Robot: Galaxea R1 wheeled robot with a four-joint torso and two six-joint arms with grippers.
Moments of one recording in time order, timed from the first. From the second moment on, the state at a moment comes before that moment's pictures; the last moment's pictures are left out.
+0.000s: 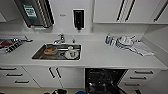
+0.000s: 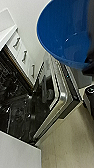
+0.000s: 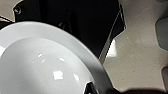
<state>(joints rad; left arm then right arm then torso) 0.65 2.32 -1.37 0.23 0.26 -0.40 -1.58 2.86 -2.60 -0.48 0.22 0.53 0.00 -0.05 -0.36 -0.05</state>
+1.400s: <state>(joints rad) 0.29 2.76 -1.72 0.21 0.56 -0.63 -1.57 2.77 -2.54 -0.46 0.25 0.56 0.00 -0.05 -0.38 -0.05</state>
